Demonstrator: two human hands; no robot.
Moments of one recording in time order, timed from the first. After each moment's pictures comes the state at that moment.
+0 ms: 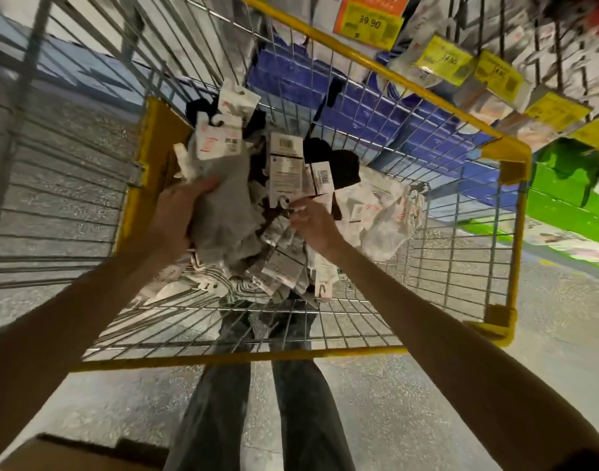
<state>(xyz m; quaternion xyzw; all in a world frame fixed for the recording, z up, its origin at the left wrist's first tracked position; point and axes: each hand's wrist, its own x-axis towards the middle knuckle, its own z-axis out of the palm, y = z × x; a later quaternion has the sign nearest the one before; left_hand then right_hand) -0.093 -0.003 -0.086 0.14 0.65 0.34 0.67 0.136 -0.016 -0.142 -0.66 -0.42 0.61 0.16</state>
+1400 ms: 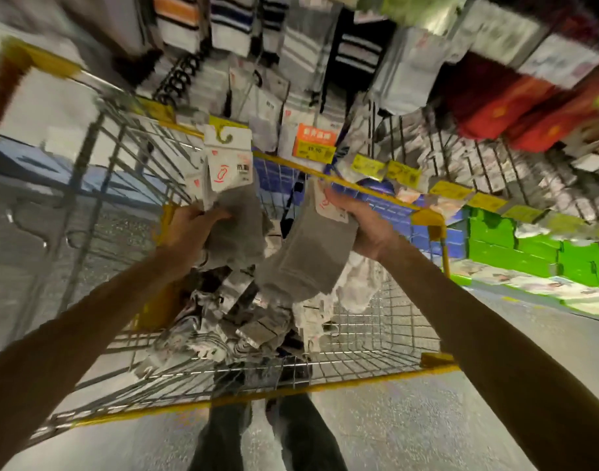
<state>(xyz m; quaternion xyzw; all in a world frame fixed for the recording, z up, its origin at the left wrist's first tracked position) -0.076 0.056 0.035 0.34 0.65 0.34 0.59 0.197 0.048 0.083 -0.54 -0.25 0.73 0.32</state>
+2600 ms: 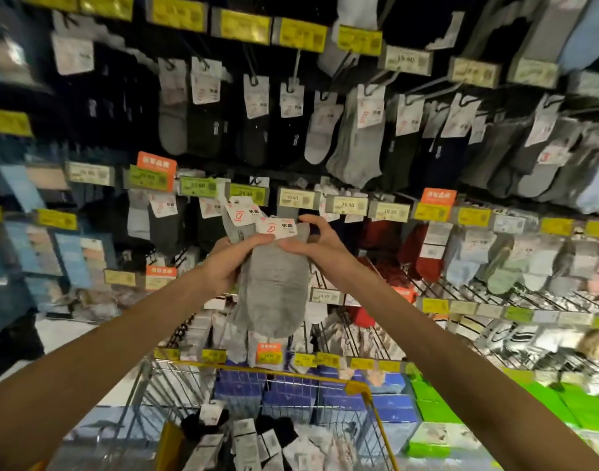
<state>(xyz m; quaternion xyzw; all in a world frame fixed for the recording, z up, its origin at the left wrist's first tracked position) -0.006 0.060 0.491 0.48 0.39 0.43 0.66 0.172 0.017 0.511 -0.53 -0.51 0.44 0.51</state>
